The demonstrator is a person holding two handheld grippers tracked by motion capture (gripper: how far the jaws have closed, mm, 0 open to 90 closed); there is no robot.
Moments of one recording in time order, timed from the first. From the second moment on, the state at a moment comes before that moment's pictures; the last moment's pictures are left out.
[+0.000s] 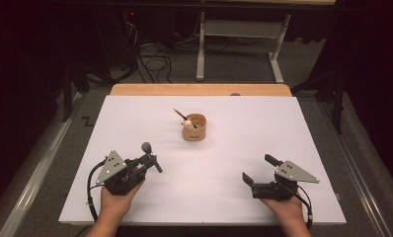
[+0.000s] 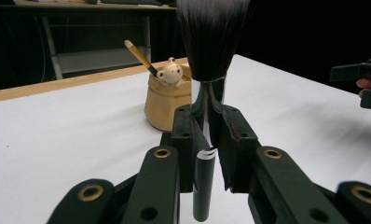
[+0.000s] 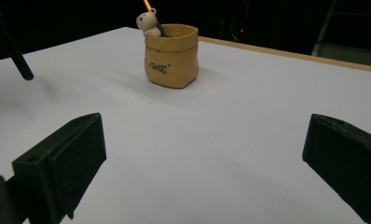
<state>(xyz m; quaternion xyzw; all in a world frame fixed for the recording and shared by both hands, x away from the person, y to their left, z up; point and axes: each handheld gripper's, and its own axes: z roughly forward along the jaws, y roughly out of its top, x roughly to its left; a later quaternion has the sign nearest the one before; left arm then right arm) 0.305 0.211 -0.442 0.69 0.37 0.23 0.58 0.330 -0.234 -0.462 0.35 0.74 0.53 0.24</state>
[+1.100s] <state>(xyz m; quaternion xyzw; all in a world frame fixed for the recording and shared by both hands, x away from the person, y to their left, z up) 0.321 0.210 -0.430 0.66 0.39 0.23 0.60 0.337 -0.263 -0.460 0.37 0.72 0.53 0.25</state>
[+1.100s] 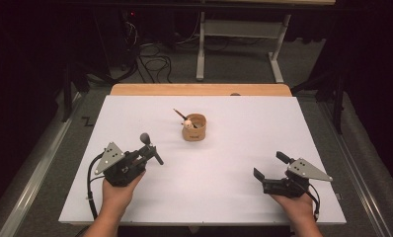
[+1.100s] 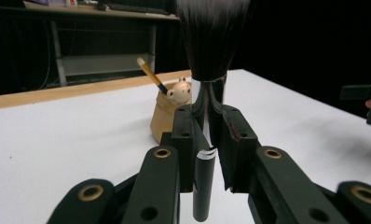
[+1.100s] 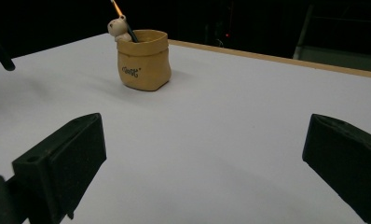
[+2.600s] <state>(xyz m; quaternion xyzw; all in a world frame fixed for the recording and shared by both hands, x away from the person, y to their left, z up) 0.413 0.138 -0.380 0.65 0.40 0.22 0.61 0.327 -0.274 -0.462 0.36 0.72 0.55 0.24</state>
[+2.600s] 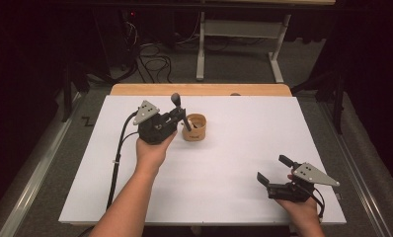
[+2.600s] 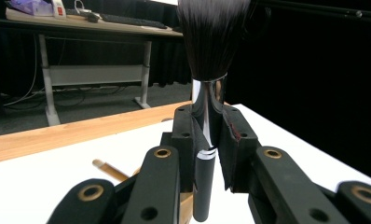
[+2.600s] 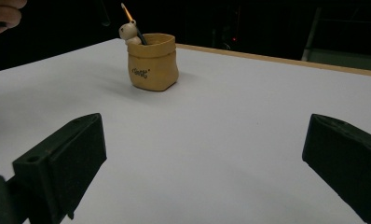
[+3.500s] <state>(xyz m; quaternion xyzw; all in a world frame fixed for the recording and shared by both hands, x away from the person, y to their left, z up) 0.457 0.113 -0.372 0.66 0.40 0.23 0.59 0.326 -0.271 -0.463 0.35 0.72 0.54 0.24</state>
